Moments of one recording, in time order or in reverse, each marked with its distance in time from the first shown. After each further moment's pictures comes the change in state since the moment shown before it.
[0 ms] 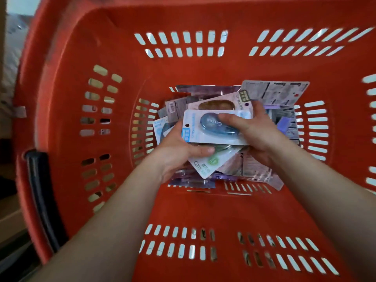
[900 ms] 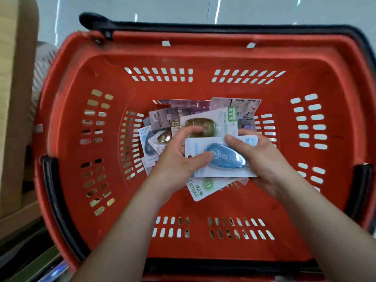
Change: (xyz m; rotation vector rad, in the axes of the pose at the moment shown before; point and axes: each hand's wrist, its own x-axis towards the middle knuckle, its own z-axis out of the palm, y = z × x) left_hand -0.080 0.034 0.051 -0.091 -0.095 0.200; right_hand -0.102 -0.045 -0.050 0.072 -0.110 0.056
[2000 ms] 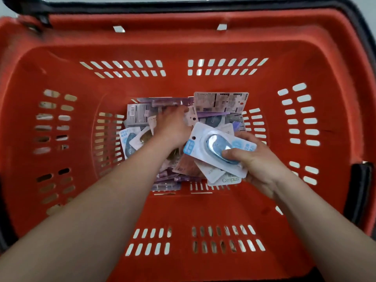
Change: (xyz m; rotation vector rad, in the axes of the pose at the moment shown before) left_hand 0.148 -0.022 0.004 1.116 0.202 0.032; right_hand 0.029 0.030 -0.051 -0.035 0.129 0.147
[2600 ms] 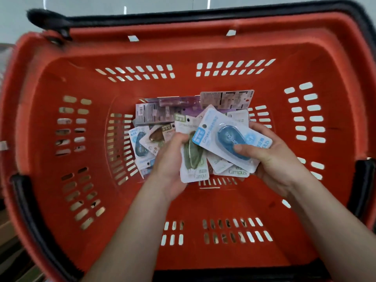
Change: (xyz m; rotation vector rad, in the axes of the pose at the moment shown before) left_hand -0.111 0.011 -0.019 -1.525 -0.309 -0.407; right_hand -0.025 -0.016 -0.003 0.164 -0.093 -0.126
